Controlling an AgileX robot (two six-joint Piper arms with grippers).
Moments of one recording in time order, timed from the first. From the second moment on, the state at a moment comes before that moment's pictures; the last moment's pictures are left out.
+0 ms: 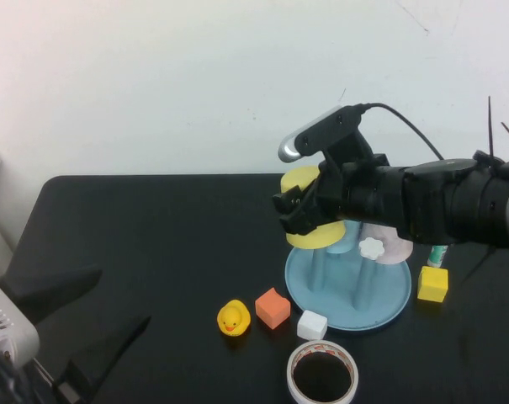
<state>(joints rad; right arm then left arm) 0.55 1.93 -1.25 1.76 0.04 -1.86 -0.68 0.62 -0.51 -0.14 0.23 0.33</state>
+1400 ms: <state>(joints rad) 0.50 1.94 -1.23 1.76 0.09 -1.80 -0.68 0.62 -0.51 -0.14 0.33 0.31</state>
